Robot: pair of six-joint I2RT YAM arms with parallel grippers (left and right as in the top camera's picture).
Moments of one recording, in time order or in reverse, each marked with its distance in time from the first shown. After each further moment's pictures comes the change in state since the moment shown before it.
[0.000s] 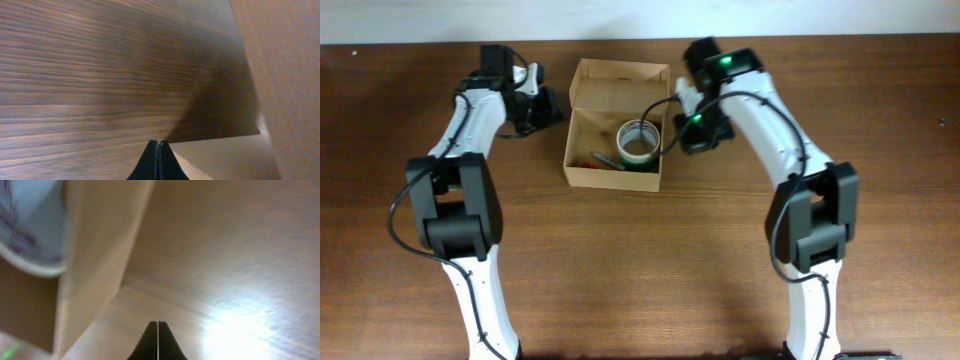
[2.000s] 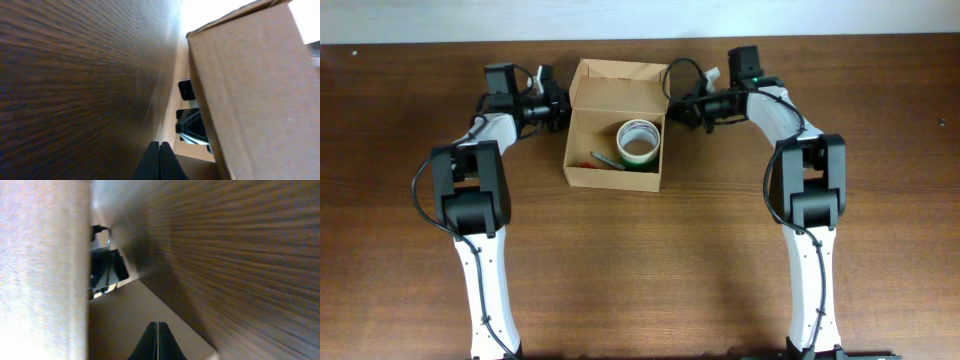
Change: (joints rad) left arm 0.002 0.288 0.007 0.699 0.681 -0.650; right arm -0.173 0.347 -0.002 0.753 -0.851 0.707
